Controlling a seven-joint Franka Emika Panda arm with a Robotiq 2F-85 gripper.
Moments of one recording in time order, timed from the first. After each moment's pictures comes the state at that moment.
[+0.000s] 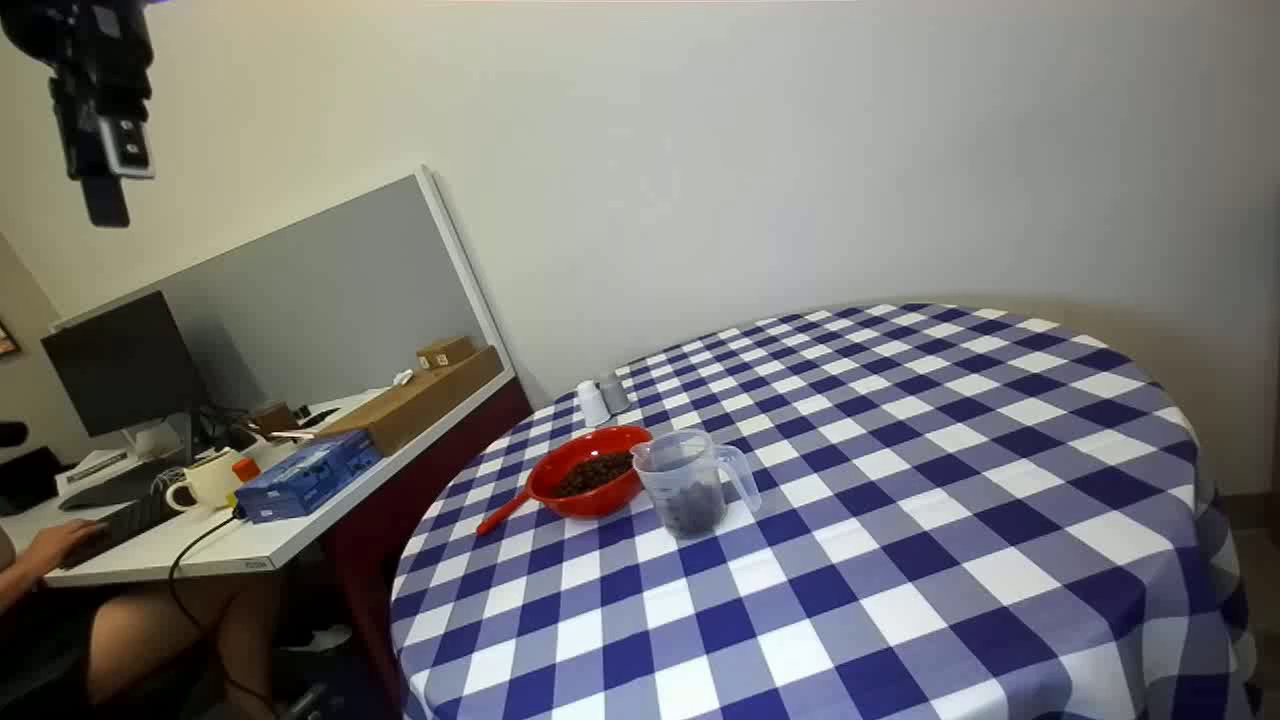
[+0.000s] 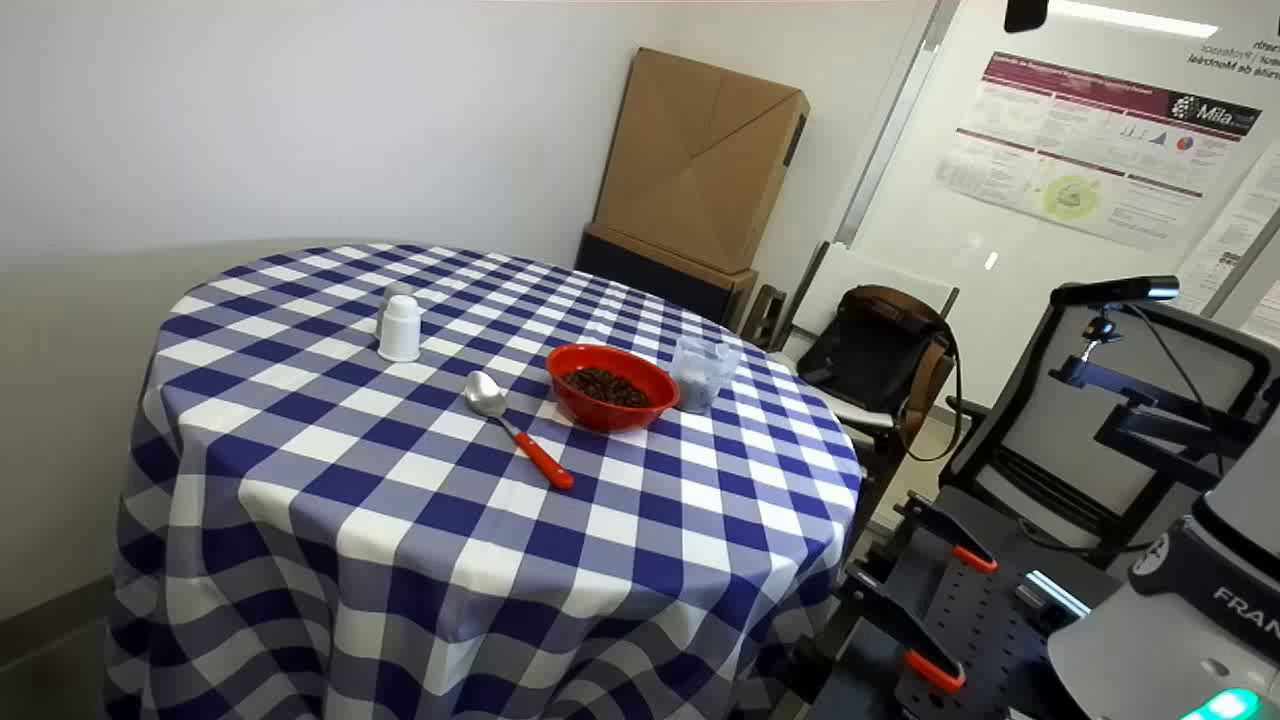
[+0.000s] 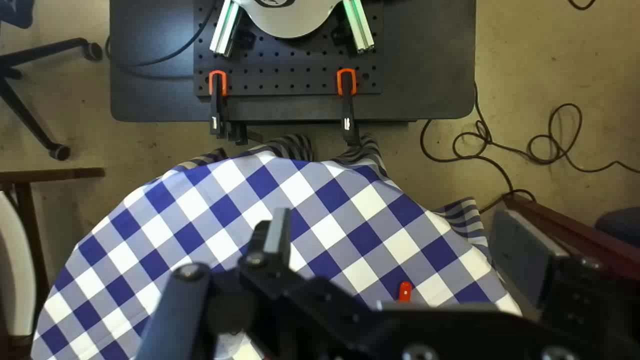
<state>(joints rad) 0.08 -0.53 0.24 -2.23 0.07 1.41 0.31</state>
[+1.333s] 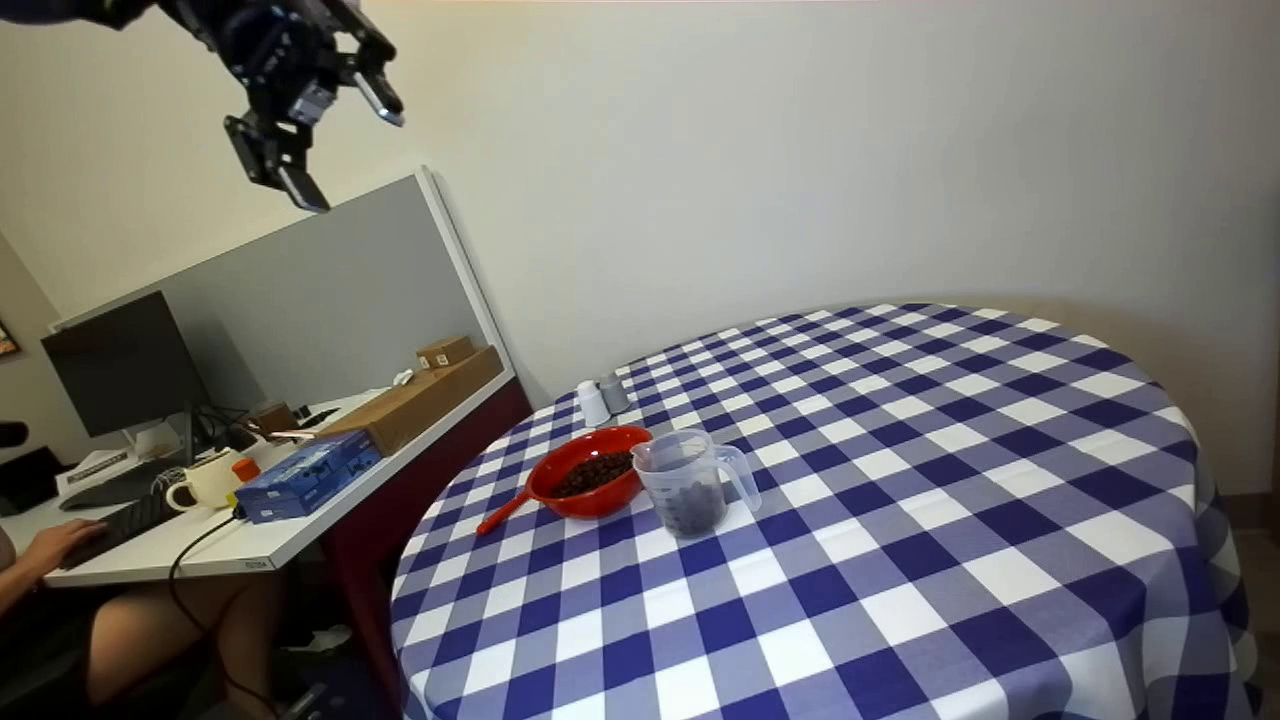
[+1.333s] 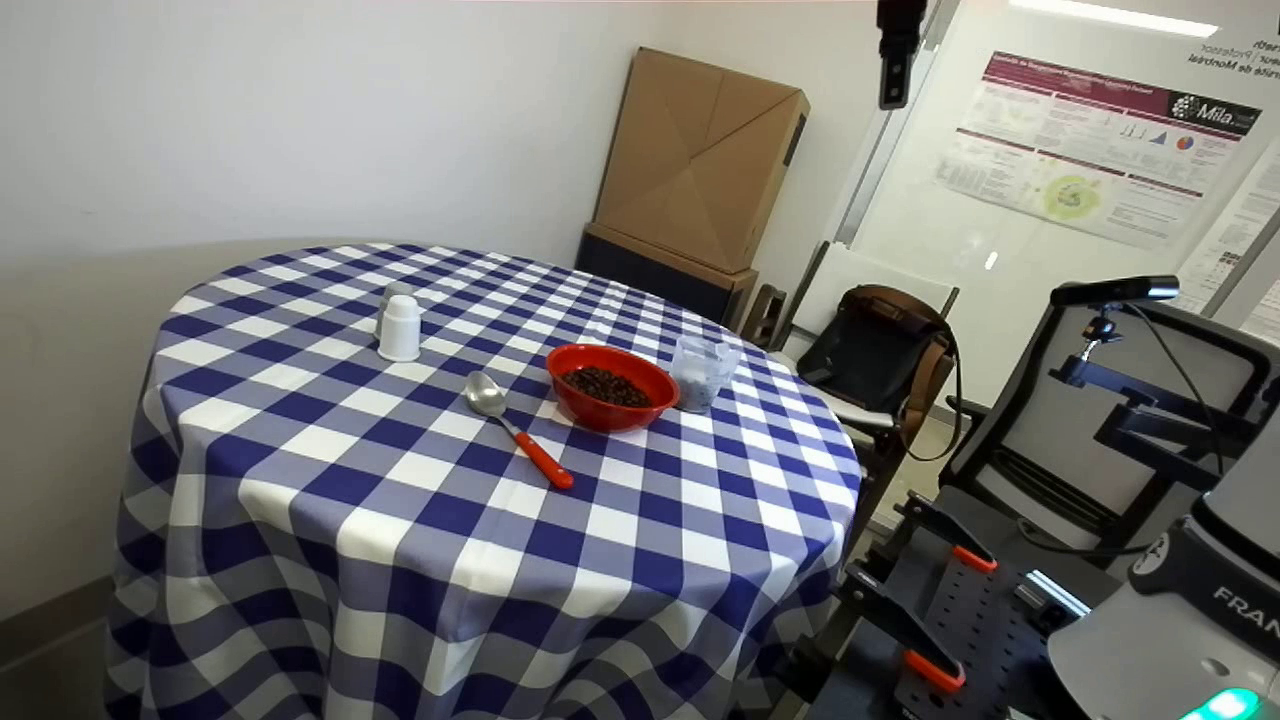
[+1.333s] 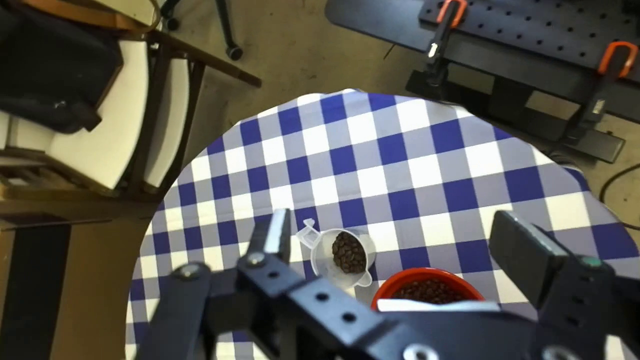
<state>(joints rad) 0.08 -0.36 0.16 -2.23 -0.42 1.58 -0.08</state>
